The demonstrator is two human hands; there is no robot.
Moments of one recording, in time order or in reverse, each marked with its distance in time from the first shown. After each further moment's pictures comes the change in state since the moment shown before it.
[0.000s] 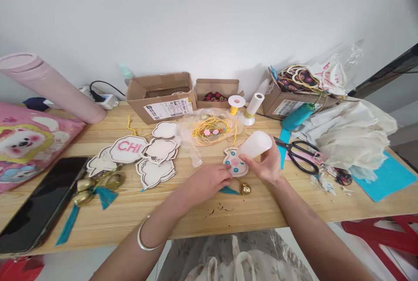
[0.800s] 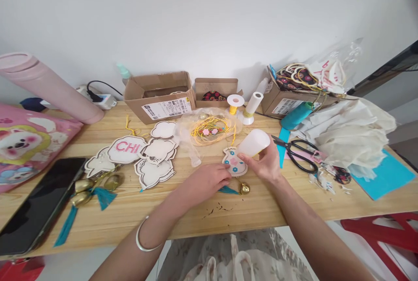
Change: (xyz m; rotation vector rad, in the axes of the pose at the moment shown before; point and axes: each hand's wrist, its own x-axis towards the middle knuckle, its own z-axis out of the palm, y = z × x) left_hand 0.000 0.001 0.000 0.015 0.010 0.032; right_hand 0.001 0.004 0.003 0.091 0.031 0.088
